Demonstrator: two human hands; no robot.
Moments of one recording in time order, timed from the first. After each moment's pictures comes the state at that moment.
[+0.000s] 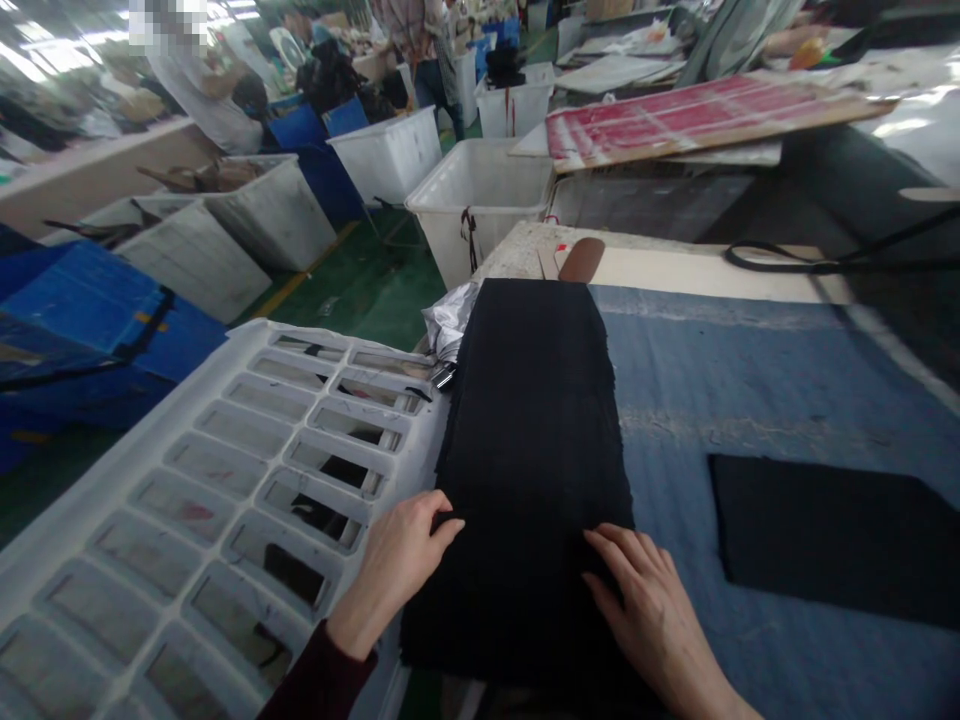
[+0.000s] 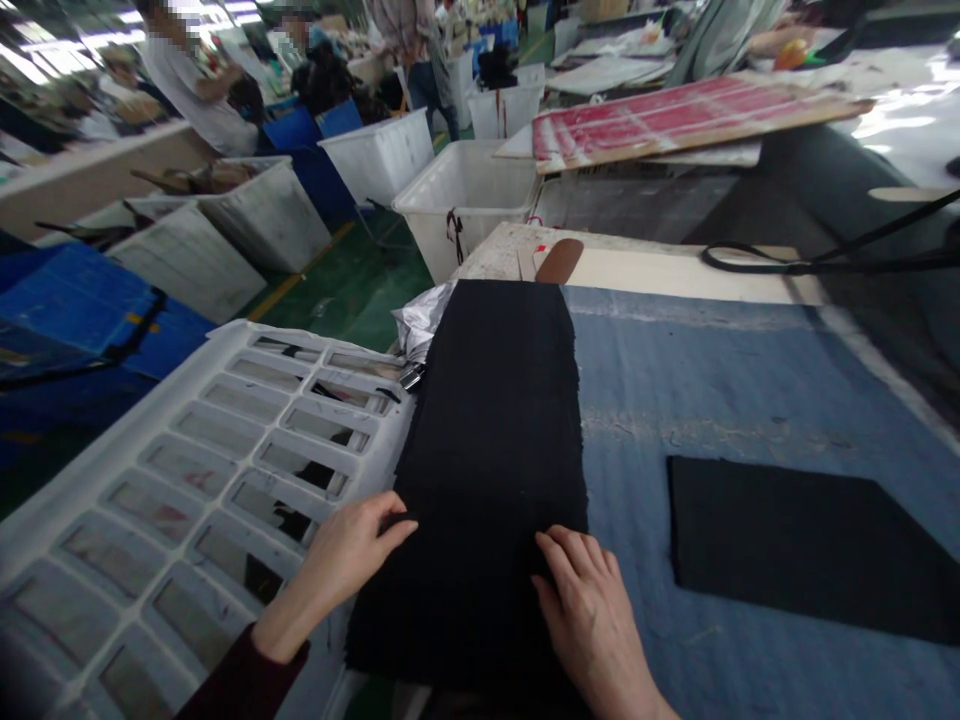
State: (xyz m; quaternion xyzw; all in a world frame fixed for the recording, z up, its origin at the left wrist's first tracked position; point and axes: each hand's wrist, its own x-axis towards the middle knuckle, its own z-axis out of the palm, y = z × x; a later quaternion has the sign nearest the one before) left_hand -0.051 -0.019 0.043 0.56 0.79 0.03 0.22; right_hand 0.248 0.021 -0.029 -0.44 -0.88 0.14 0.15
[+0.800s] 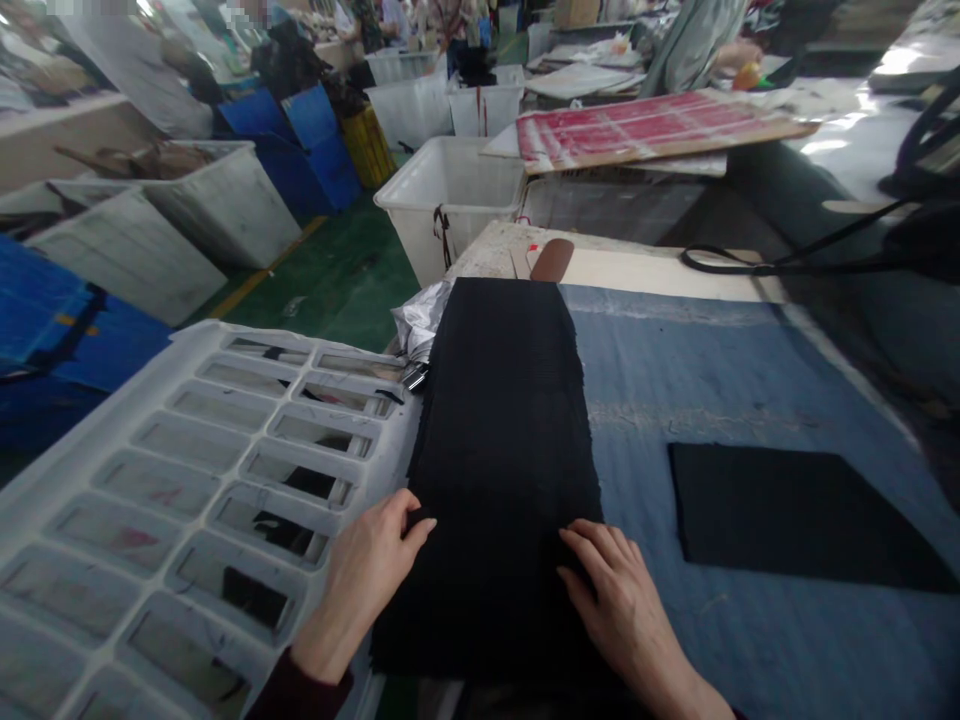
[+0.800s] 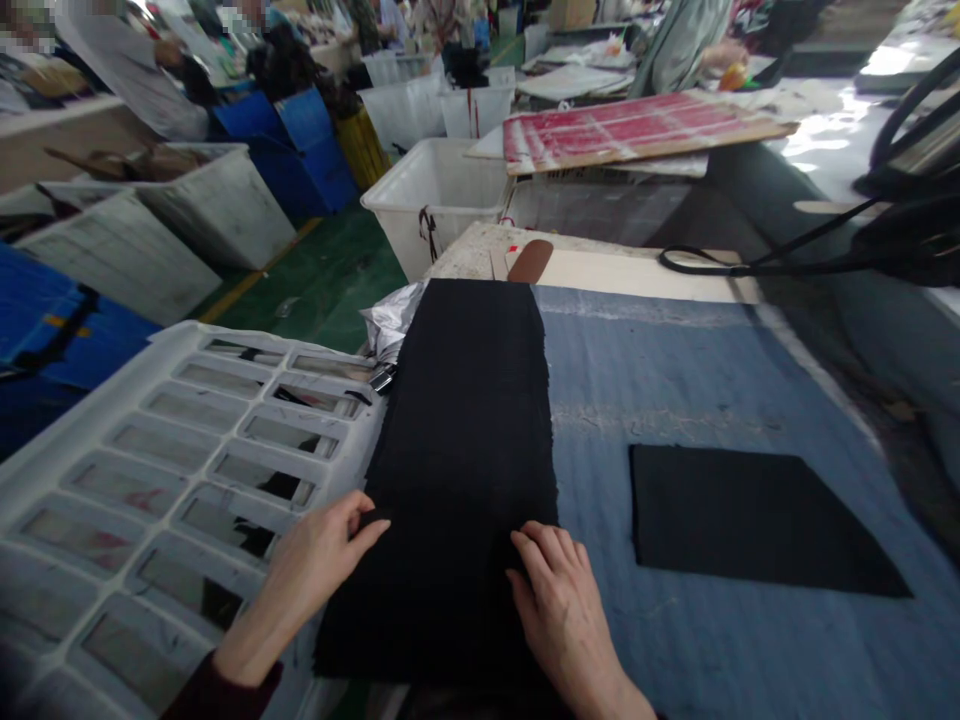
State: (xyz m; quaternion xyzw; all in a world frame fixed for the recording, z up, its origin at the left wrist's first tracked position) left_hand -0.049 -0.019 0.035 0.55 0.82 0.00 0.17; right_hand 0.246 0.015 -0.017 -0.46 -0.86 0.16 0.15
